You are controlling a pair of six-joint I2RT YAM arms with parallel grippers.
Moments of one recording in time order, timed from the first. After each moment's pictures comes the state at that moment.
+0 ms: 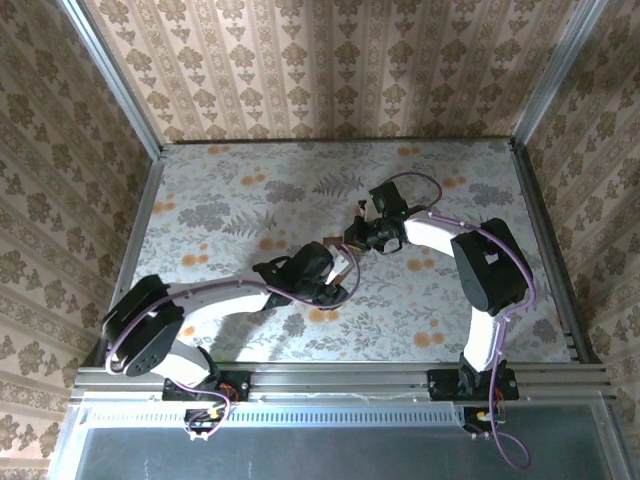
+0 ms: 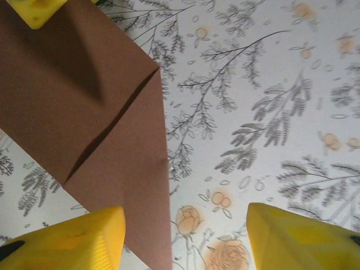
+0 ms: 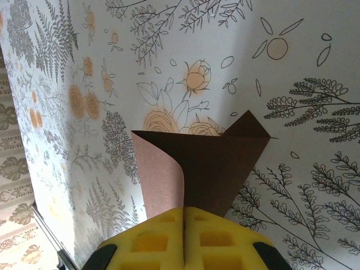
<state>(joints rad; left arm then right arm) -1.00 1.50 0.82 -0.23 0.02 -0.11 0.41 1.88 1.15 -0.25 -0.53 0.69</state>
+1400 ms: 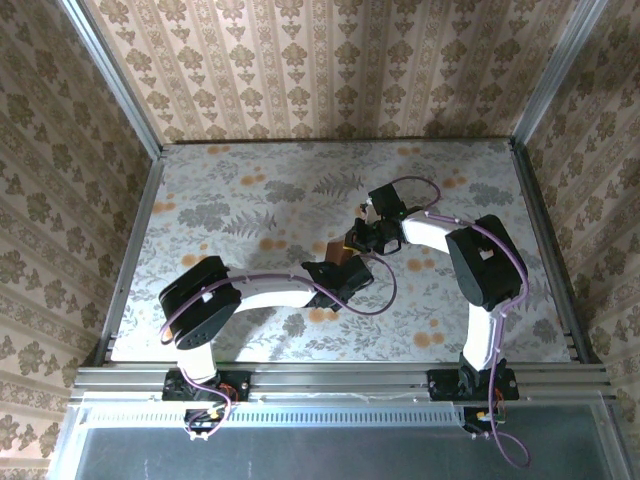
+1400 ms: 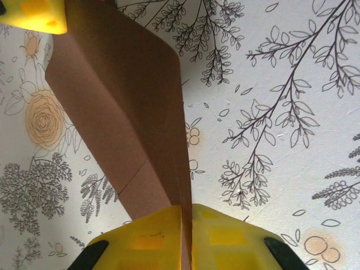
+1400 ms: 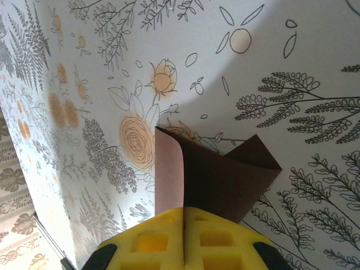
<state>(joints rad) -1.14 1.79 1.05 -0.44 -0.41 -0.05 0.40 1.93 1.16 -0.25 -0.53 0.73</state>
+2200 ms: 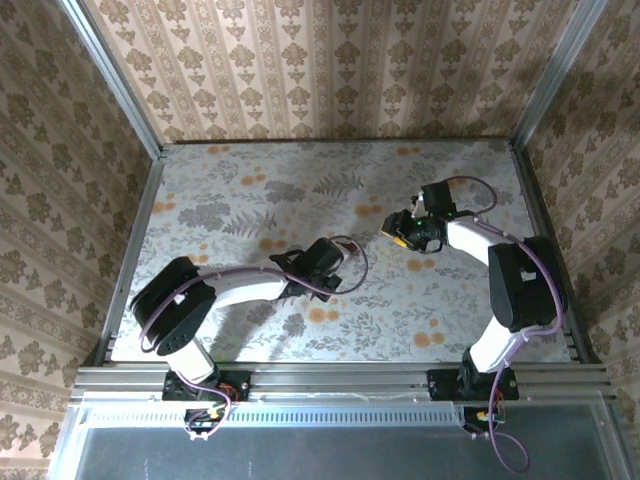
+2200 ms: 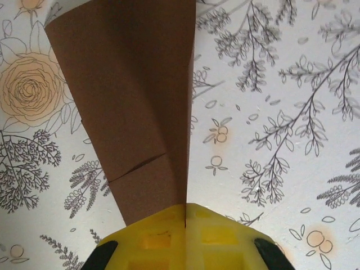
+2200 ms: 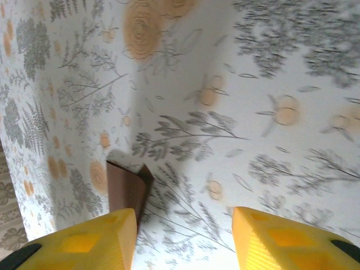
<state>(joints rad) -0.94 1.65 0.88 -0.24 -0.08 -0.17 0.15 1.68 0.95 -0.25 -0.47 0.67</state>
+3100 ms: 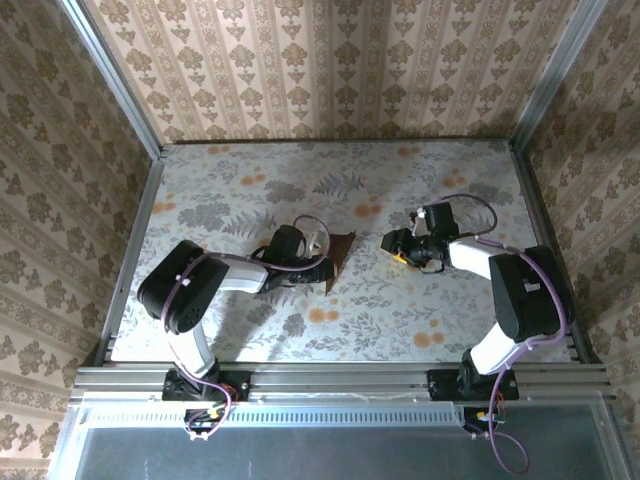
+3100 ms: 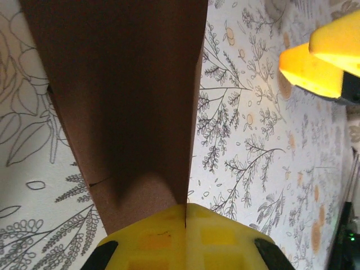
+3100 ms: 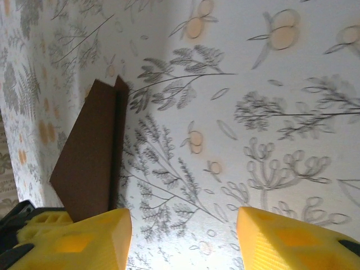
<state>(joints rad) -0.67 1.77 0.68 0.38 0.55 -0.67 0.17 1.63 0.76 -0.06 -0.53 0.64</state>
